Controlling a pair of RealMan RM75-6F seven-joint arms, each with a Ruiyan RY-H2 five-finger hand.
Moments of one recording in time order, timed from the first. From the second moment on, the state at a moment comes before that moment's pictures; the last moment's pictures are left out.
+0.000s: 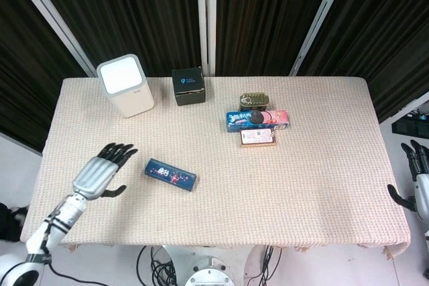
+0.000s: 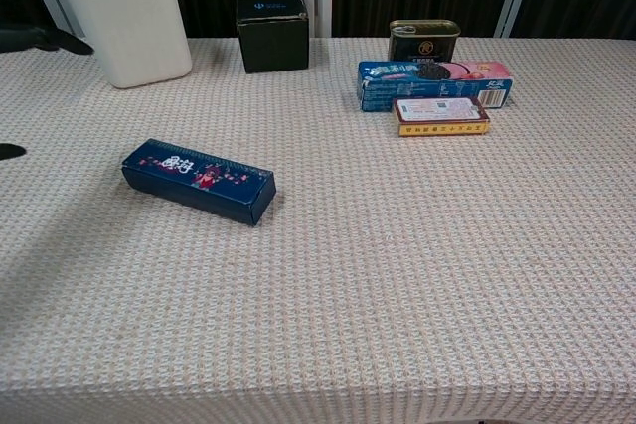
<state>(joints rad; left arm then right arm) -0.47 -1.12 -0.11 -1.77 1.47 0.95 0.13 0.07 -0.99 0.11 -1.64 -1.40 1.46 0.04</state>
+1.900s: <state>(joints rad) -0.70 -1.23 -0.07 -1.93 1.00 0.99 0.41 0.08 -0.99 0.12 -1.62 -1.38 1.41 0.08</state>
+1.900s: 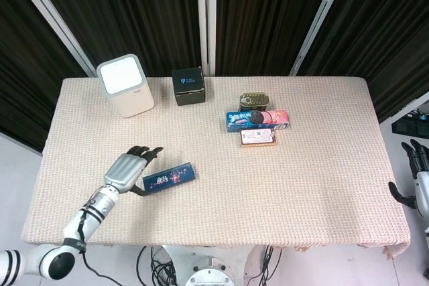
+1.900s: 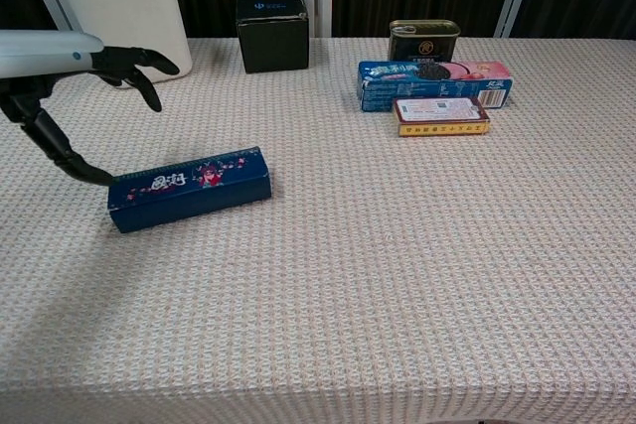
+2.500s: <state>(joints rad) -0.78 -1.51 -0.13 -1.89 0.76 1.16 0.67 0.07 -0.97 0.12 -1.63 -1.37 1.42 0.11</state>
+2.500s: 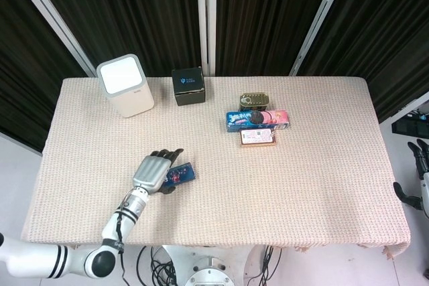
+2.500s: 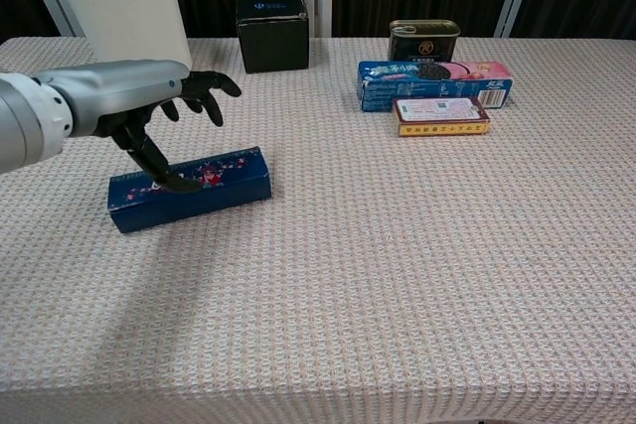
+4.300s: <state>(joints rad) -0.84 -1.53 -0.13 -1.82 0.64 1.11 0.65 0.08 -0.96 0.11 -1.62 -1.36 1.38 0.11</state>
